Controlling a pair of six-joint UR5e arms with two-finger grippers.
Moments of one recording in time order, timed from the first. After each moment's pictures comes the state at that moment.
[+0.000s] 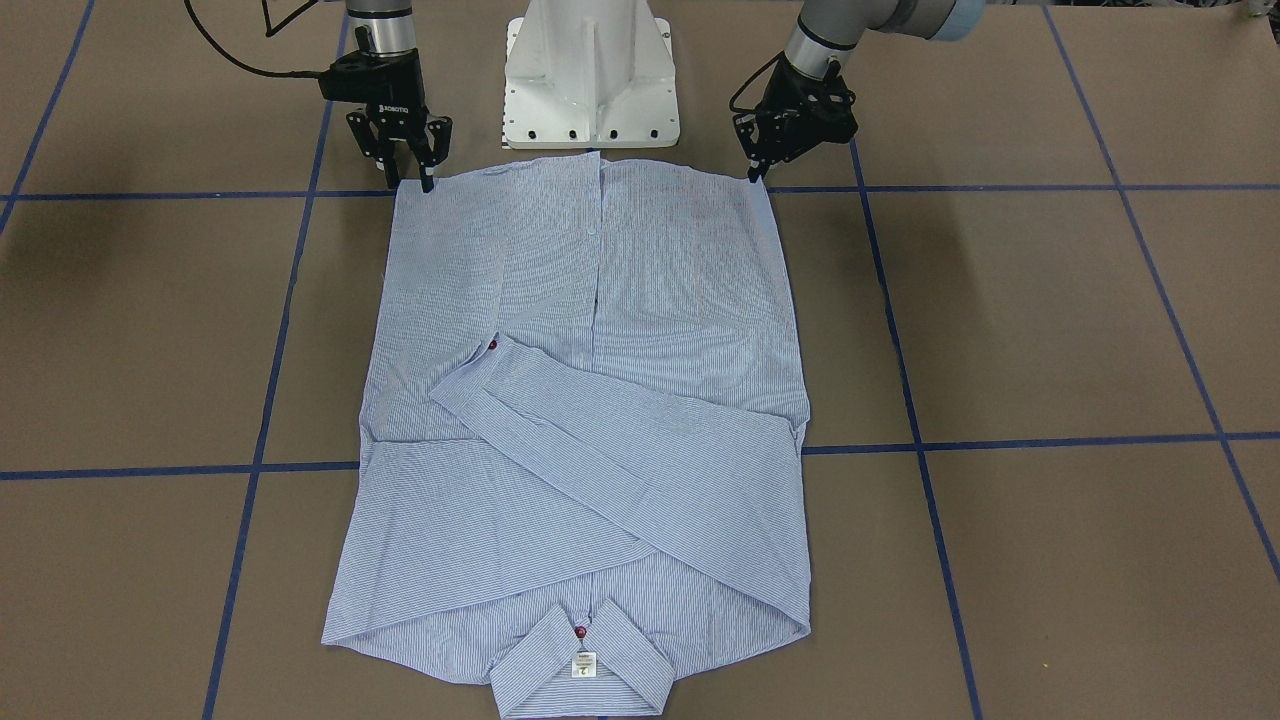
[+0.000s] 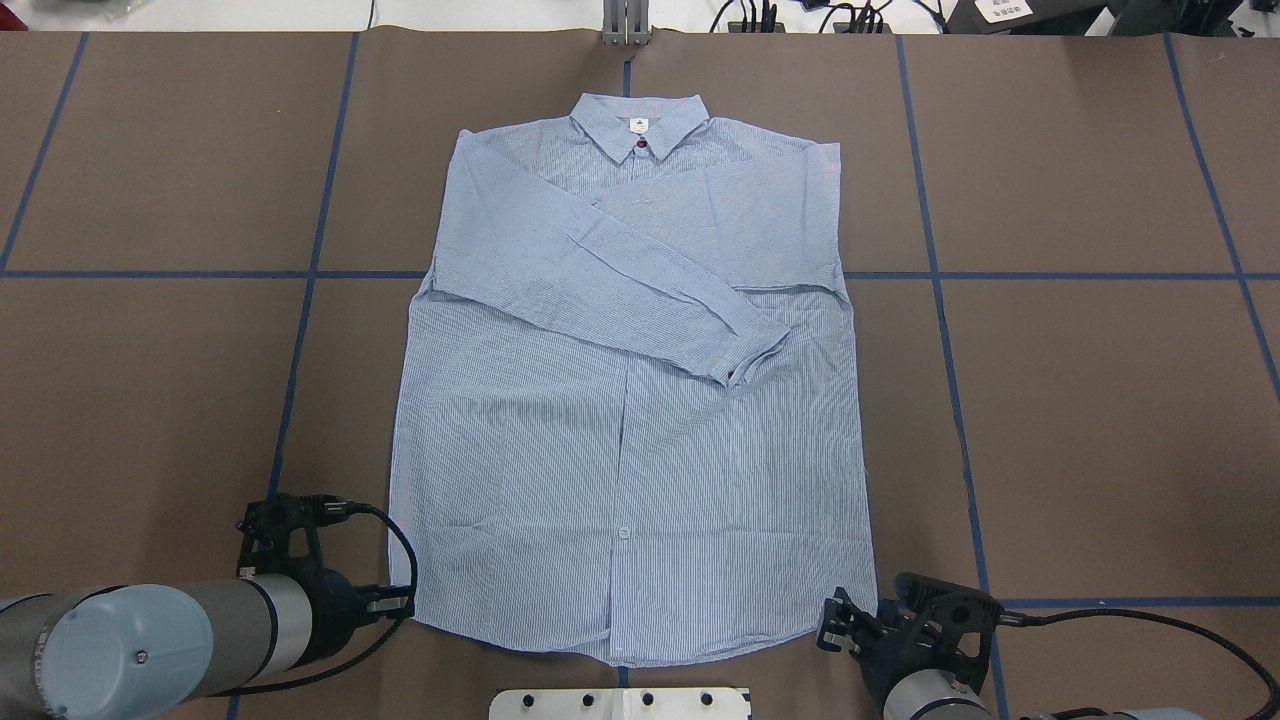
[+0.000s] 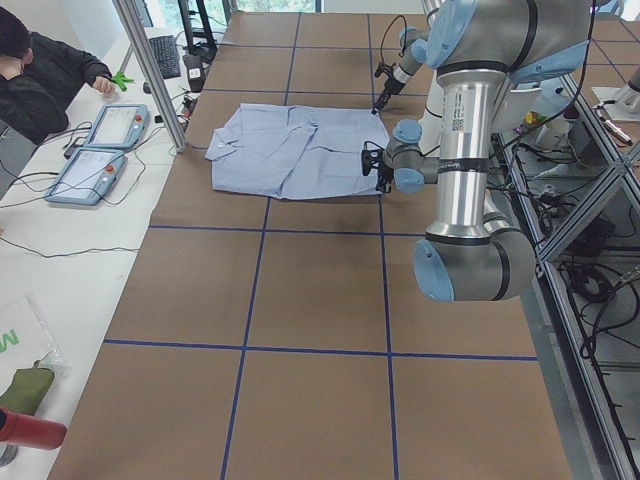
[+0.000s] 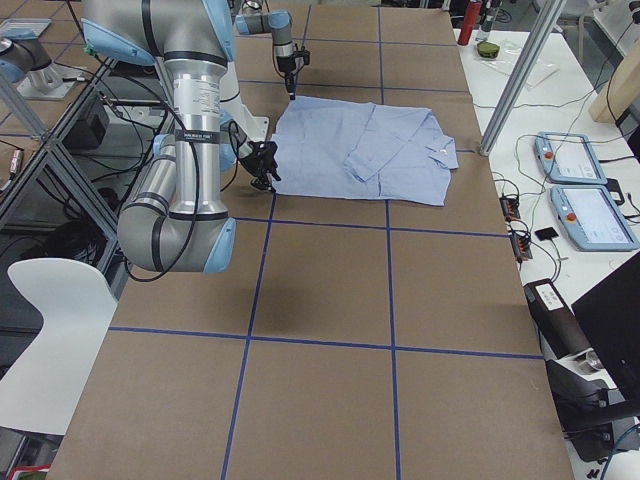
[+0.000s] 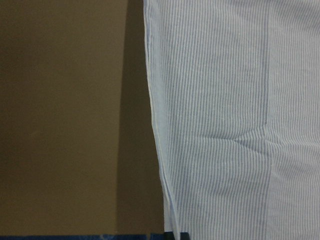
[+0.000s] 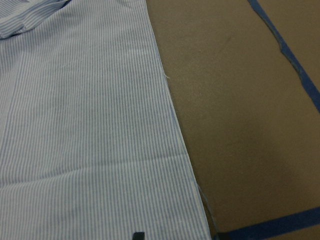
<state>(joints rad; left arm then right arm) -0.13 -1.59 -2.09 -2.07 -1.52 -1.56 -0.13 -1.57 2.11 -1.44 0.99 1.97</state>
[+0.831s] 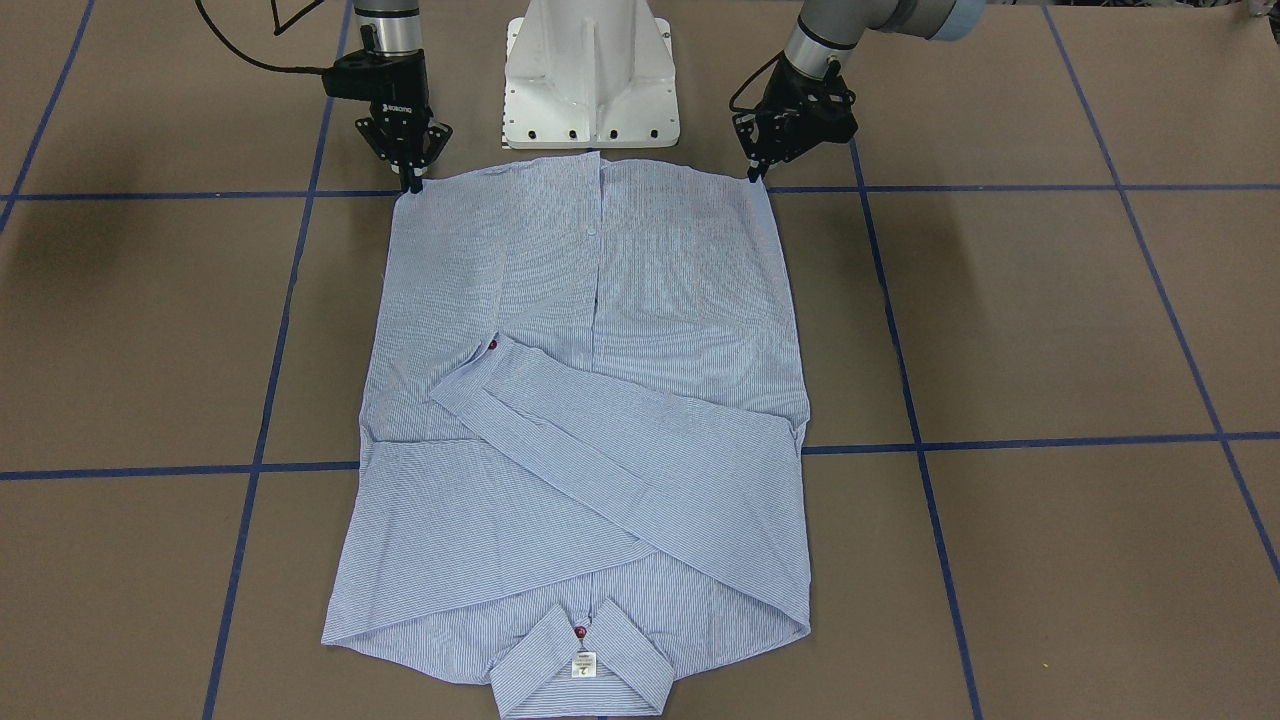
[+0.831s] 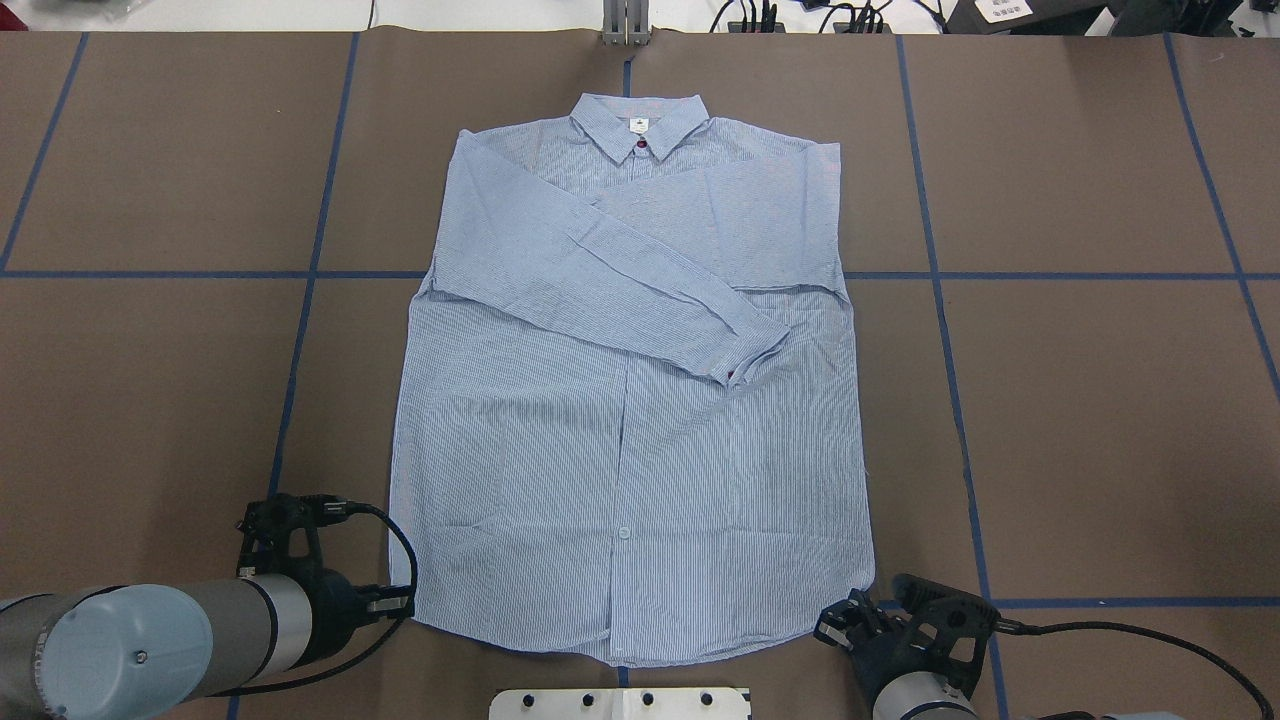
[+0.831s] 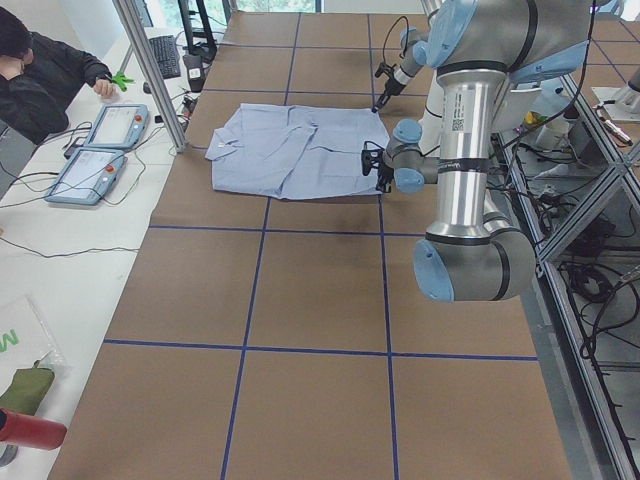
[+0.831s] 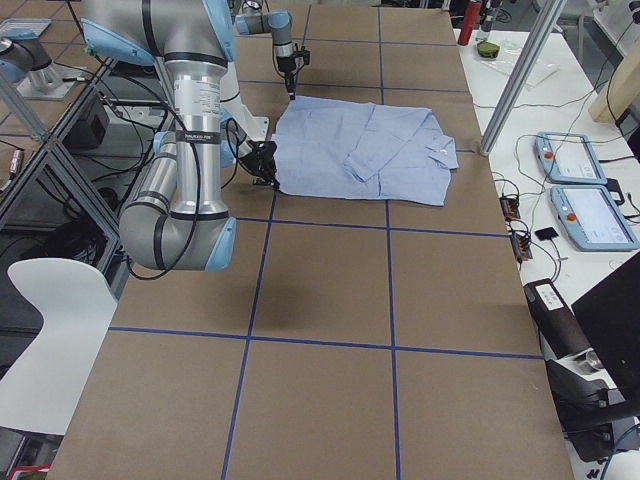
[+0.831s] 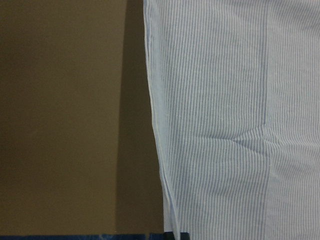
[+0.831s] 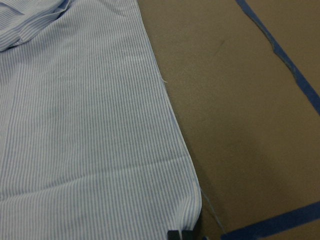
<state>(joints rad) -0.13 -1.59 -2.09 -2.07 -1.52 -1.56 -0.13 -1.54 2.11 -1.49 0.96 2.05</state>
